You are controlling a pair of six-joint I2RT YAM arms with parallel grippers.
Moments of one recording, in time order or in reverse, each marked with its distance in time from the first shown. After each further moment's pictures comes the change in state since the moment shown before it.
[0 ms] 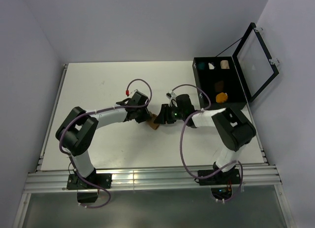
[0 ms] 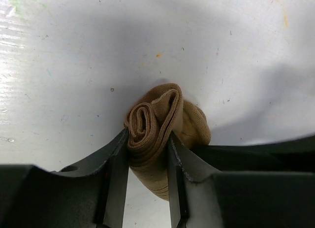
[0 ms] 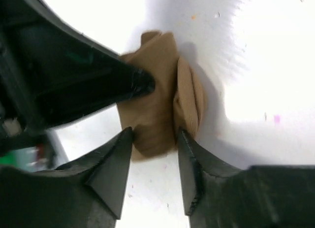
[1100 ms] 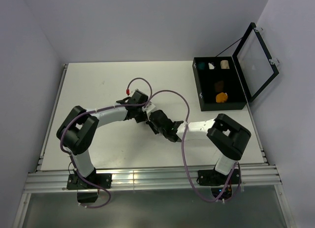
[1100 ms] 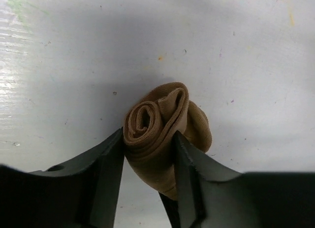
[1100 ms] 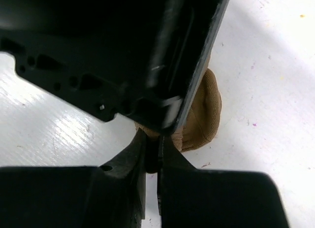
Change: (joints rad) left arm 0.008 0.016 0.032 -0.033 0.017 0.038; right arm 0.462 -0.076 0.049 -0.170 0.890 -0.476
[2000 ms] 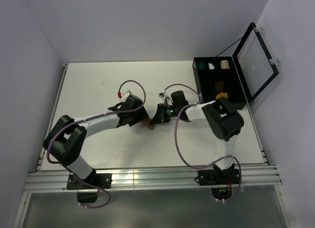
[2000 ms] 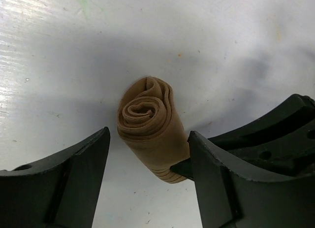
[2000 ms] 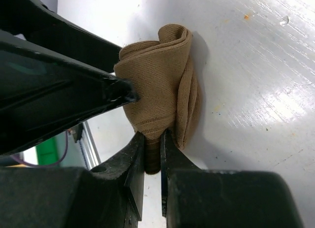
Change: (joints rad) left arm -0.003 -0.186 -0.168 0.065 -0.105 -0.062; right arm -0.450 0.222 0.091 0.098 -1.099 0.449
